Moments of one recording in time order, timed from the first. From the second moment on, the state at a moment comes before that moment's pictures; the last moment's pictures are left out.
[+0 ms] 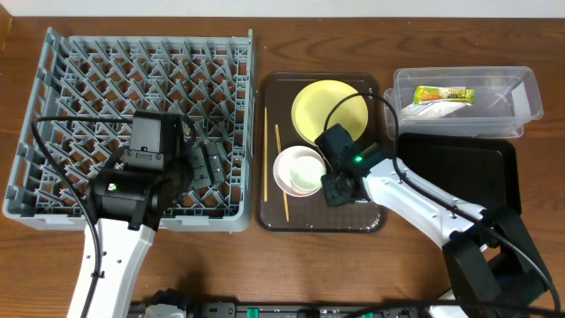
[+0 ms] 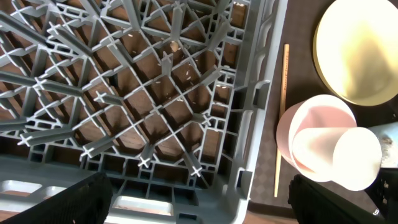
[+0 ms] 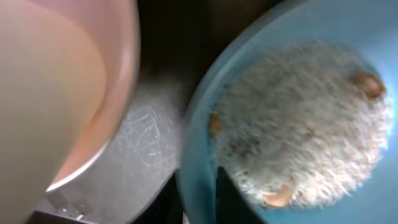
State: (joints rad) left arm -0.15 1.13 1.13 -1.07 0.02 -0.38; right arm 0.62 1.72 1.03 -0.72 0.04 0.36
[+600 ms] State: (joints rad) left arm -0.15 1.13 1.13 -1.07 0.02 -0.38; right arm 0.63 1.71 1.10 -0.76 0.08 0.36
